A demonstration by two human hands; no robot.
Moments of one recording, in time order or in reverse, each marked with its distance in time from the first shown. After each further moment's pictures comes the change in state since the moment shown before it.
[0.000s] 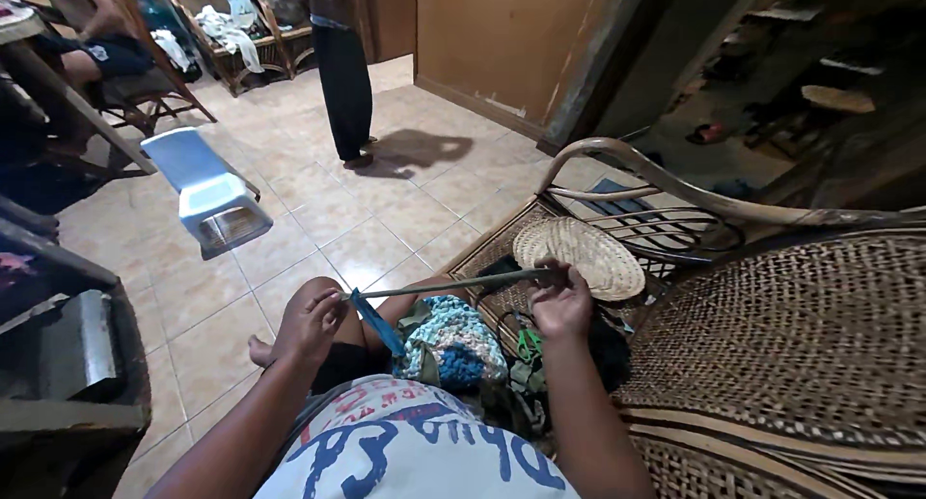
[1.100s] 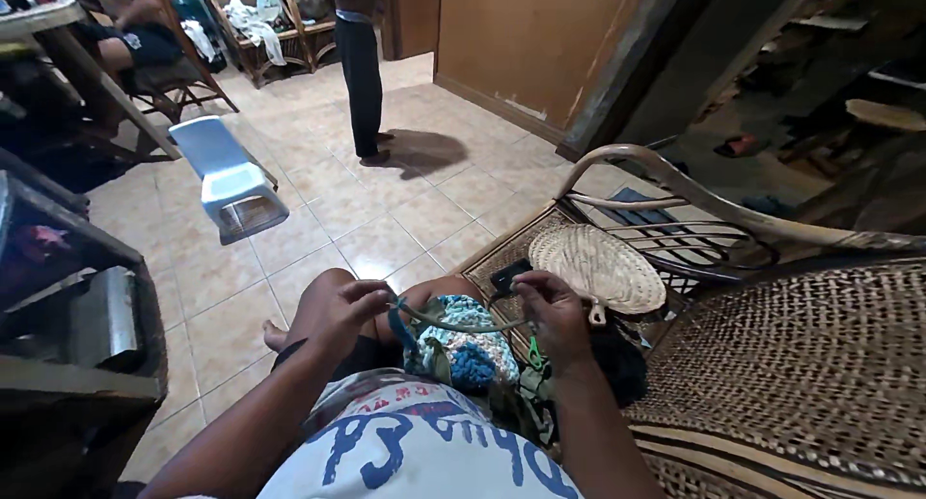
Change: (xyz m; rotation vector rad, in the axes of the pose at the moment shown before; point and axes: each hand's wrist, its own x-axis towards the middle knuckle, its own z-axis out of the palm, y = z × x) left_hand -0.028 0.015 0.017 0.222 -0.412 0.185; right_hand -0.042 -0.002 0.037 -0.662 -0.499 -0.134
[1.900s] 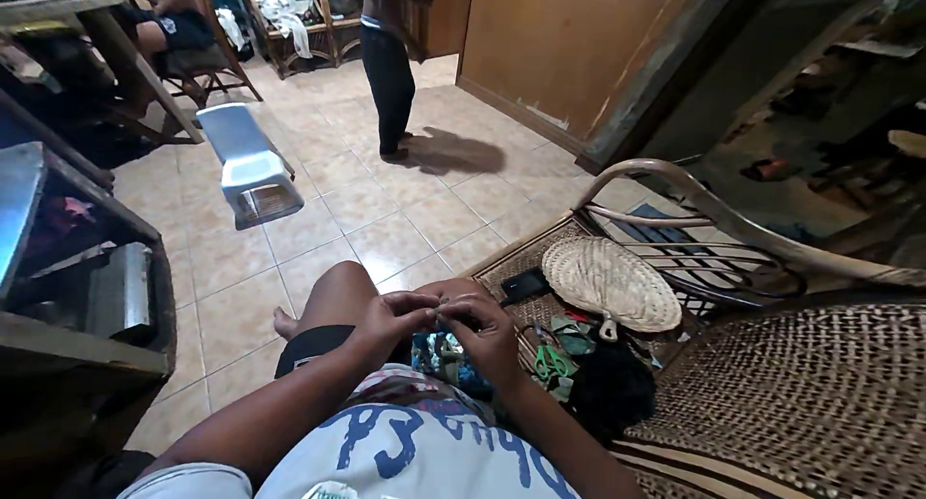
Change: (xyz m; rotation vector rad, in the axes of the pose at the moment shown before) left_hand -0.021 0.010 0.038 -0.003 -0.152 -0.089; right_hand -0.028 0.007 0.095 -0.124 -0.230 -0.299
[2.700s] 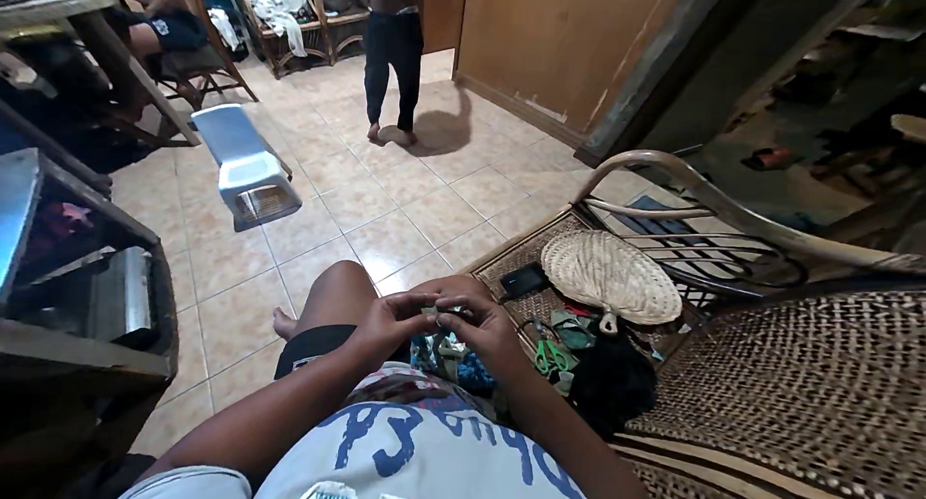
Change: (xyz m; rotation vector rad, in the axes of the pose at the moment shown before) left_hand 0.001 -0.004 0.000 0.046 -0.079 -0.005; right_hand 0.002 -0.011 -0.014 0.281 -0.132 0.406
